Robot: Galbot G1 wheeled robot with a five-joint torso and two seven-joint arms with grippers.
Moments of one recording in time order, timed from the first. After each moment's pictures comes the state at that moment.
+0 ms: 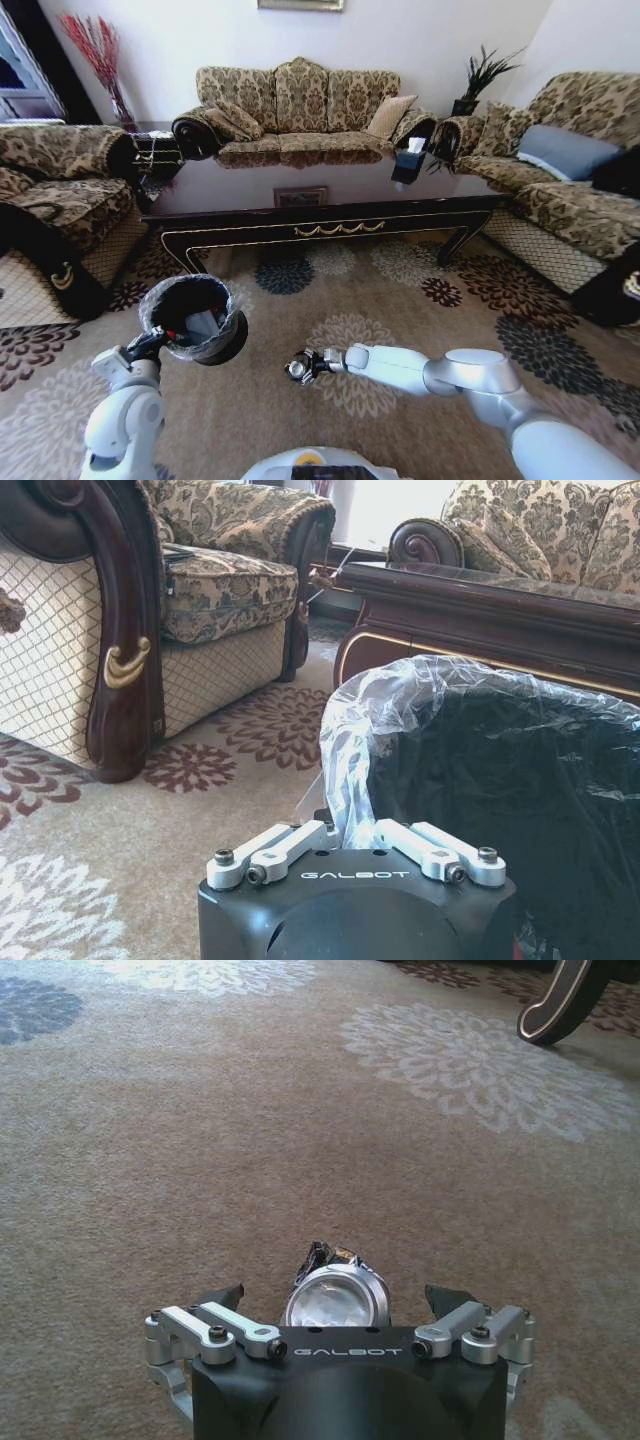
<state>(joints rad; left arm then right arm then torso) 1.50 -1.43 -0.86 -2.26 -0.54 0.52 -0.42 -0.27 1.21 -1.29 0.84 0.66 0.35 -0.36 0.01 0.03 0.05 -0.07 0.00</state>
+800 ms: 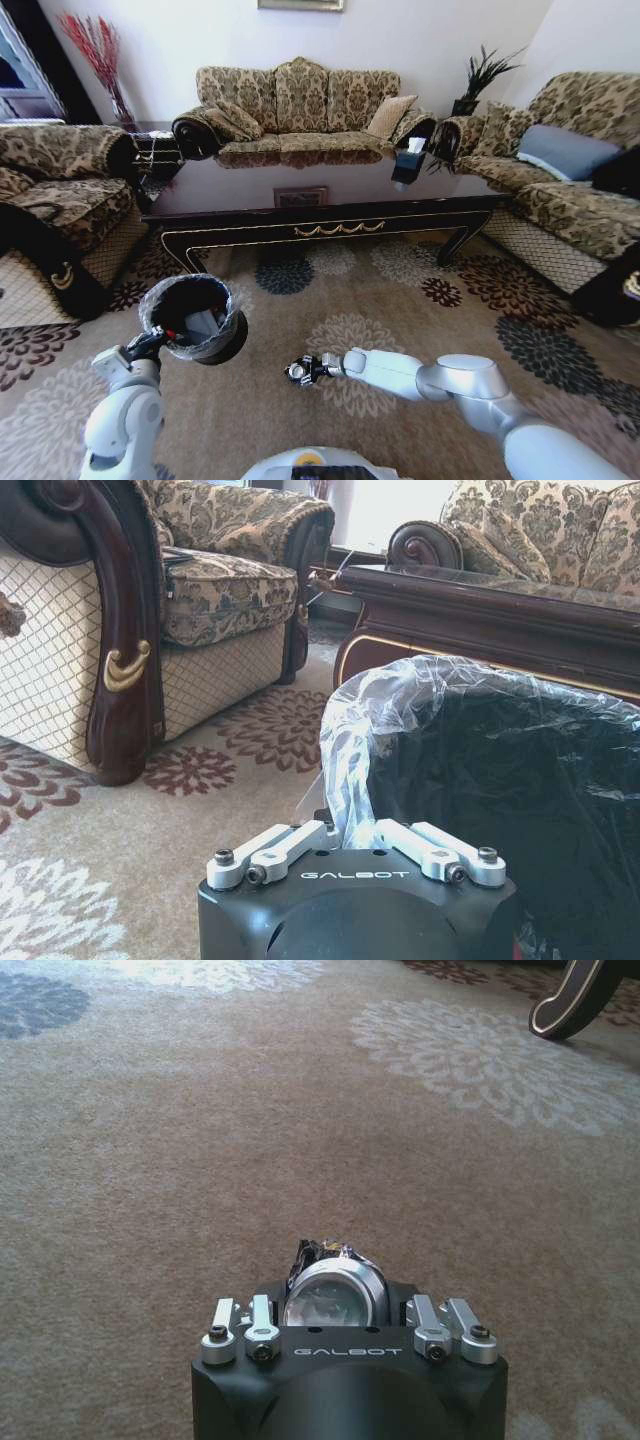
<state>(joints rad) 1.50 -1.43 -0.87 -2.26 -0.54 0.52 -0.42 -0.31 1.24 -1.27 0.78 0.65 0.36 -0.37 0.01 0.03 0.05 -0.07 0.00</state>
